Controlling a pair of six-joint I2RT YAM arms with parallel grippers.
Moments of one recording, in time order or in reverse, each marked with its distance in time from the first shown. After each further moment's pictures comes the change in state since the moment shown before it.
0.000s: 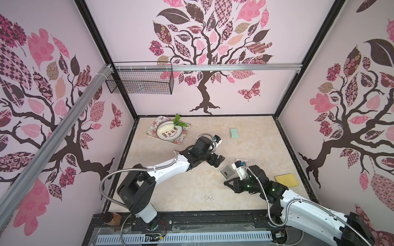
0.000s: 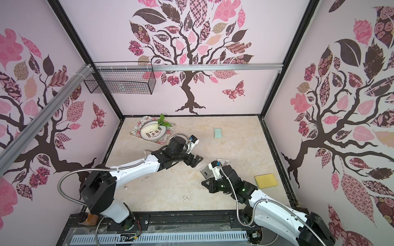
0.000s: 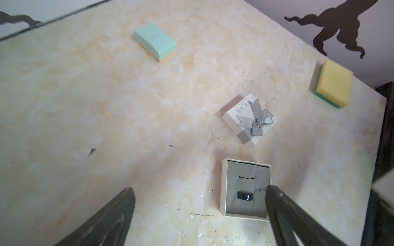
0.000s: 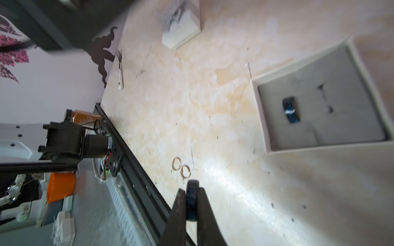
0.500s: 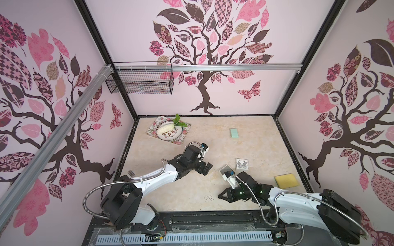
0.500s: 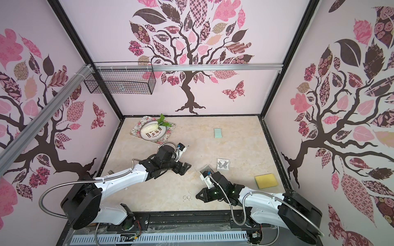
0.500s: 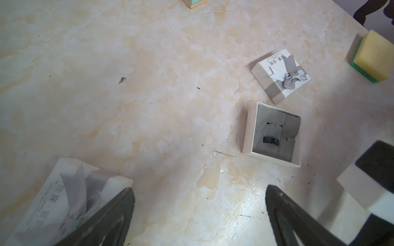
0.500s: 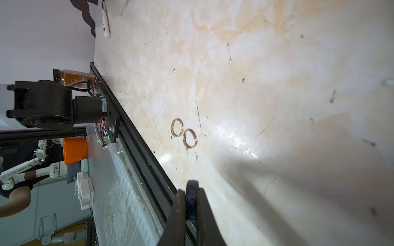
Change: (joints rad) left arm 0.040 -0.160 -0.253 -0.021 -0.034 -0.045; right arm 0.143 0.321 -0.051 0.294 -0.063 0.120
